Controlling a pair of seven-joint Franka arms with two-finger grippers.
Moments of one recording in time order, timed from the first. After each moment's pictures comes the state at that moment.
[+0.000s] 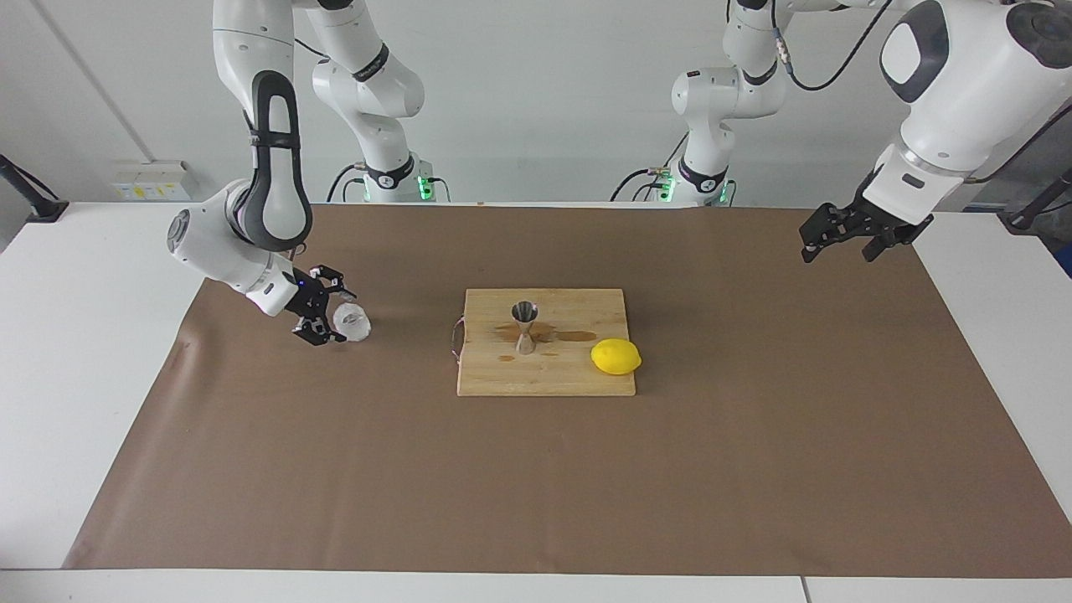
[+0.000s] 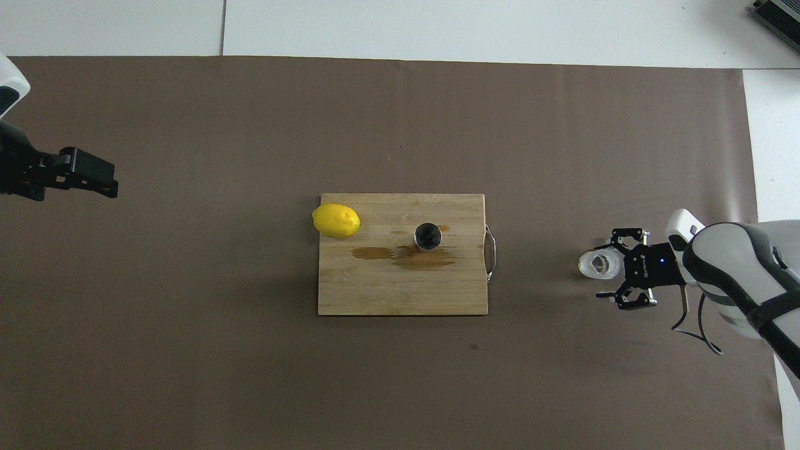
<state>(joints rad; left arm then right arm) -0.04 0.06 -0.04 -1.47 -0.02 1.49 -0.06 -0.27 0.21 0.04 -2.27 0.67 2.14 -2.18</state>
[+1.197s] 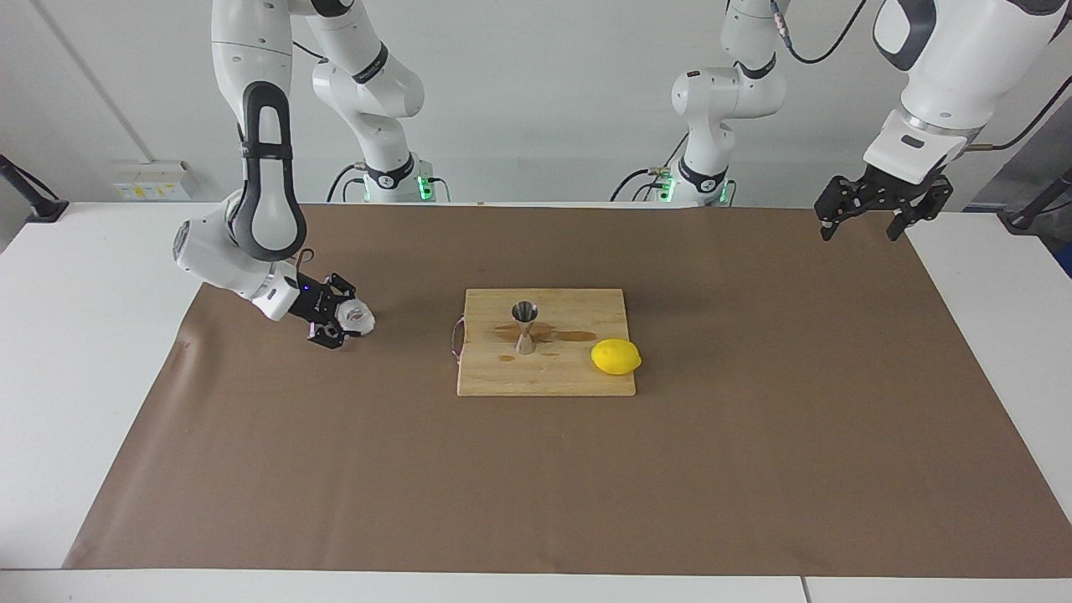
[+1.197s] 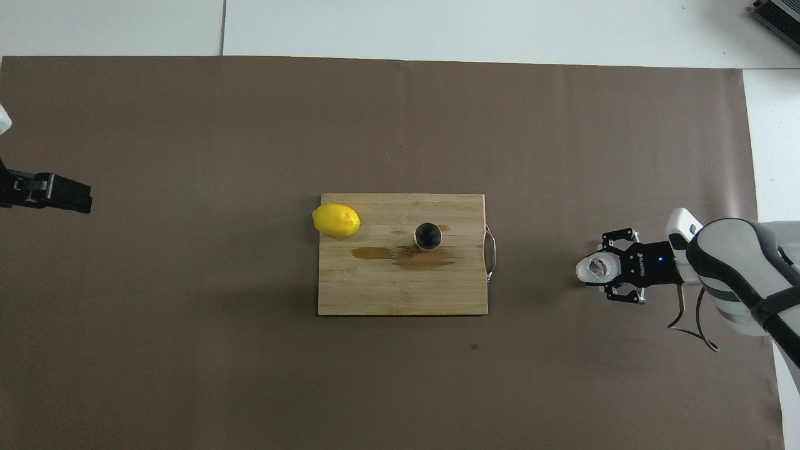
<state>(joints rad) -0.03 -0.02 -0.04 -1.58 0.06 1.57 0.05 -0.27 0.21 0.04 -2.26 0.72 2.11 -2.19</state>
